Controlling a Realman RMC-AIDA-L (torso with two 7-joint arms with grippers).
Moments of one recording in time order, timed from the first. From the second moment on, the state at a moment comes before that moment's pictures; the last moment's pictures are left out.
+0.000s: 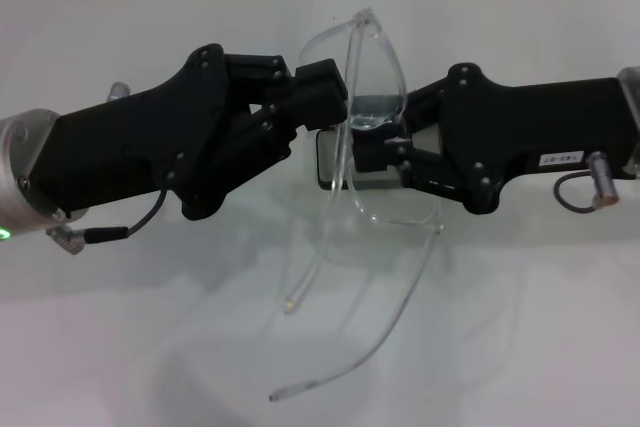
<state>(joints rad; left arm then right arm) -0.42 -2.08 1.12 0.67 1.20 1.98 -1.34 0.51 2.02 -1.35 -1.00 -1.39 -1.60 1.47</state>
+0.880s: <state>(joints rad) -0.43 -2.09 1.13 0.62 1.22 1.98 -1.28 0.58 2.03 -1.40 -0.94 -1.33 -1.59 1.42</state>
